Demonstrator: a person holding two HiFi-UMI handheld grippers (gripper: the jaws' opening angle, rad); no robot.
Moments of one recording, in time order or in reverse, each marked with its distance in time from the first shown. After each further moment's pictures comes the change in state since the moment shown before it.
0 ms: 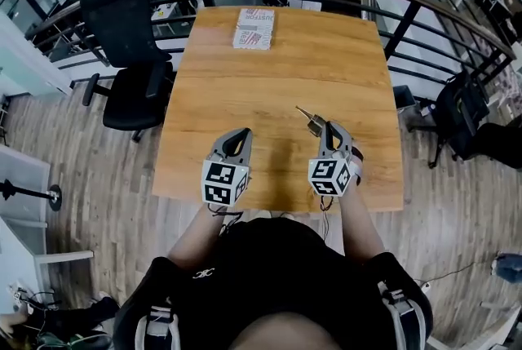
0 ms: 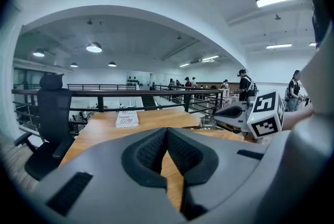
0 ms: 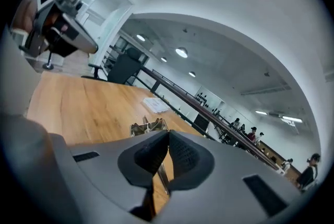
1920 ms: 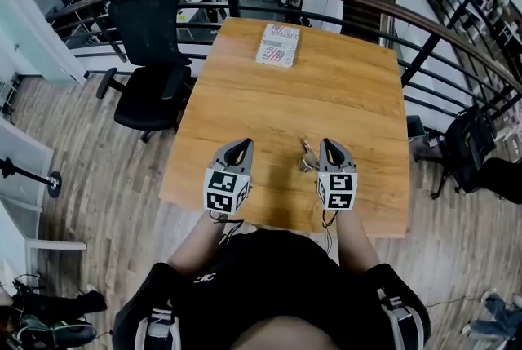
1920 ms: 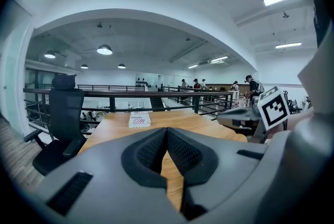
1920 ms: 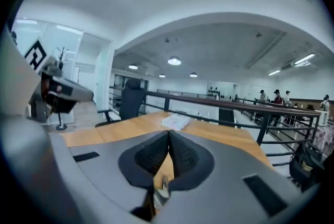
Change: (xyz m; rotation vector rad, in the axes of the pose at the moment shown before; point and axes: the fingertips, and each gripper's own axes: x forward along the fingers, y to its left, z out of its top) left arm -0.021 0.057 -0.008 -0.039 -0.024 0.100; right arm 0.020 0.046 0.046 0.413 -0.143 0.234
